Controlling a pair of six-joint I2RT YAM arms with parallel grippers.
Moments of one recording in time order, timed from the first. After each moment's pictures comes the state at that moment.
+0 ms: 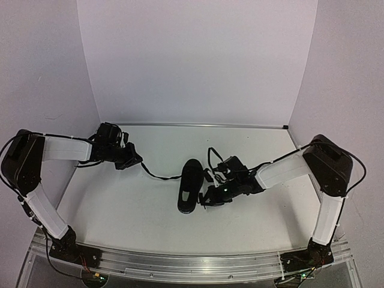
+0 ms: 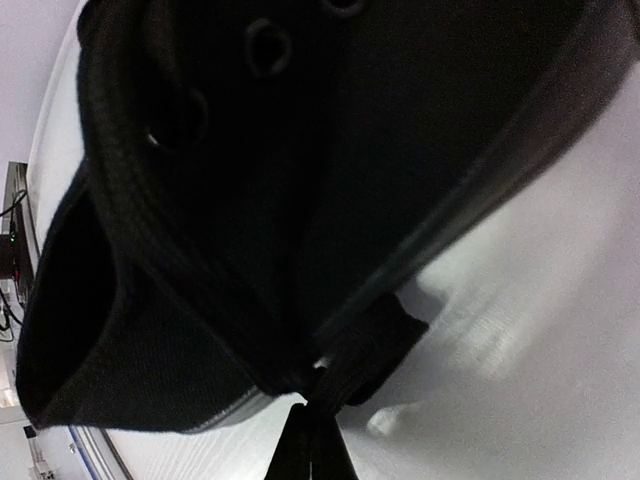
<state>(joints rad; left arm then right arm) -0.36 1.64 0.93 -0.06 0.34 -0.73 0.79 1.90 0.95 0.04 -0.40 0.49</state>
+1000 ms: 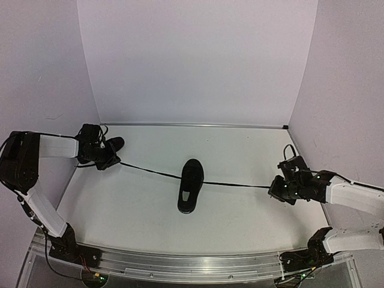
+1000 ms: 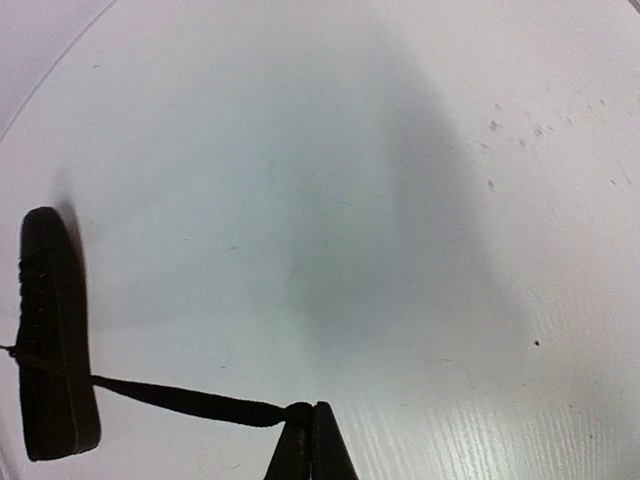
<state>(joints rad) -0.13 1.62 0.92 -0.16 0.31 -0.72 0.55 1.05 0.56 -0.45 0.22 0.92</state>
